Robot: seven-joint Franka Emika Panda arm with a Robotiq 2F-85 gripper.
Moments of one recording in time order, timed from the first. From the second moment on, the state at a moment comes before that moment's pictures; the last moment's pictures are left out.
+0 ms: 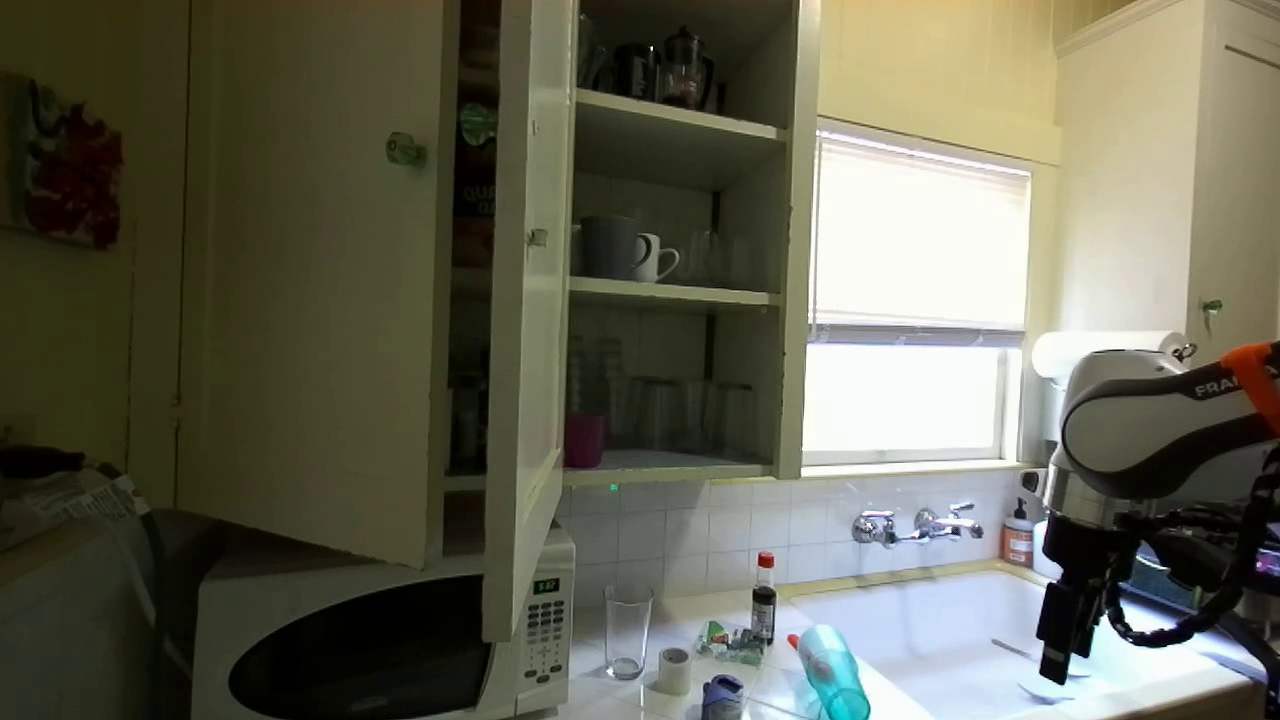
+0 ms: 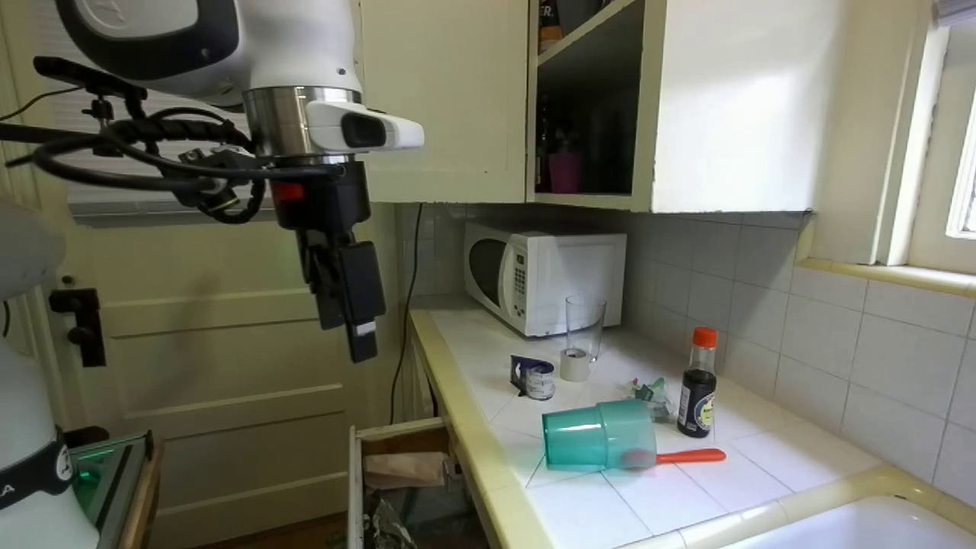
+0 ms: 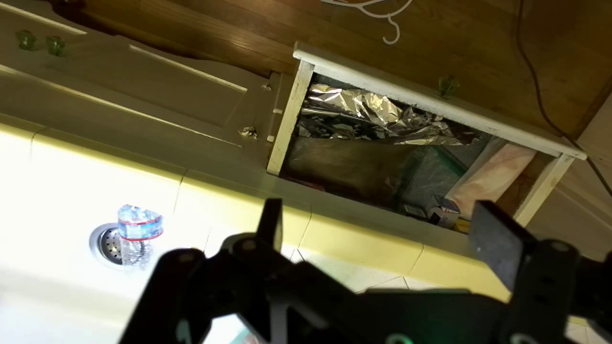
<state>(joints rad) -0.18 -0.68 -0.40 -2.71 -0.21 2.15 -0.50</state>
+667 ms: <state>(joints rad) -0.18 -0.66 -0.38 -2.69 -0.16 2.16 -0.42</state>
